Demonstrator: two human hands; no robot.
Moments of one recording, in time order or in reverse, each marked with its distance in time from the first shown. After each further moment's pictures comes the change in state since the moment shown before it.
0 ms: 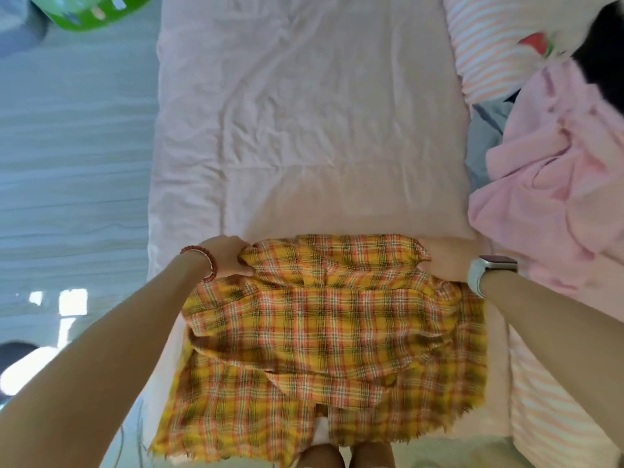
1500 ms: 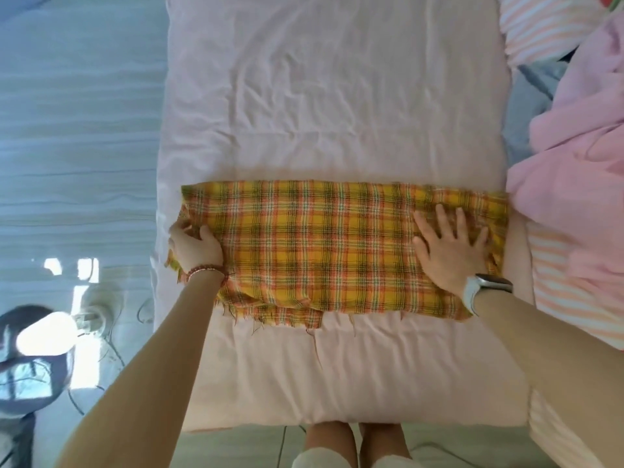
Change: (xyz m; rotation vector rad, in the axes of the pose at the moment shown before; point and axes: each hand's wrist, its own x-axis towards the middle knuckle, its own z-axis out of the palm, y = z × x) left_hand -0.003 -0.014 0.071 -1.161 0.952 -0.729; right_hand -0.003 -0.034 0.054 -0.038 0.153 0.210
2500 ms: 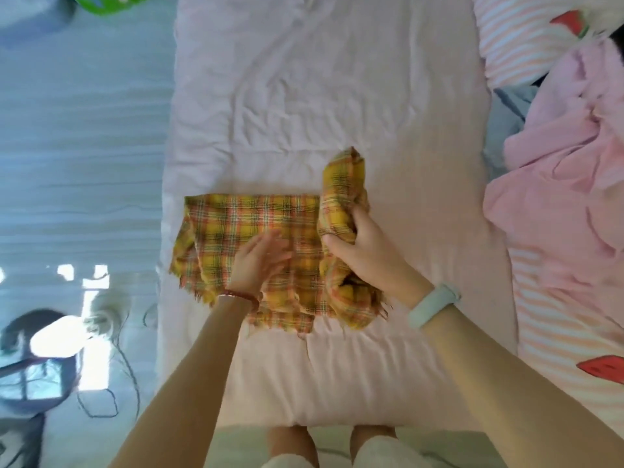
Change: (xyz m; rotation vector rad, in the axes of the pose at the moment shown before) left_hand -0.082 0.036 0.003 -0.453 -0.781 -0.084; right_hand -0.059 -0.089 -0.110 1.194 -0.008 -0.403
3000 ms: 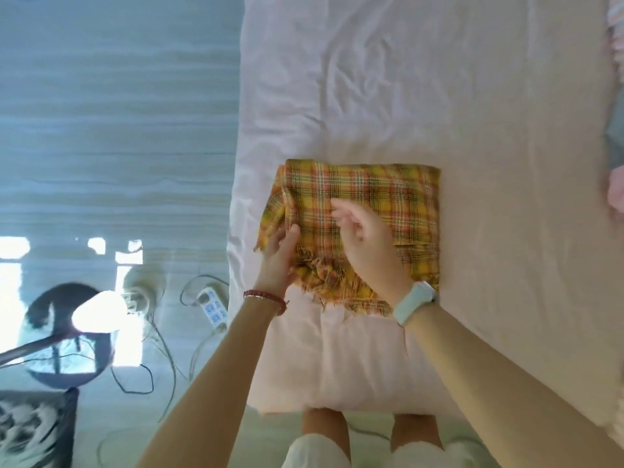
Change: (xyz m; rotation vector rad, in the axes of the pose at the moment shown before) left_hand 0.016 -0.019 -0.146 -0.057 0.042 -0.172; right_hand 0.047 -0.011 0.188 -0.156 0.160 -0.106
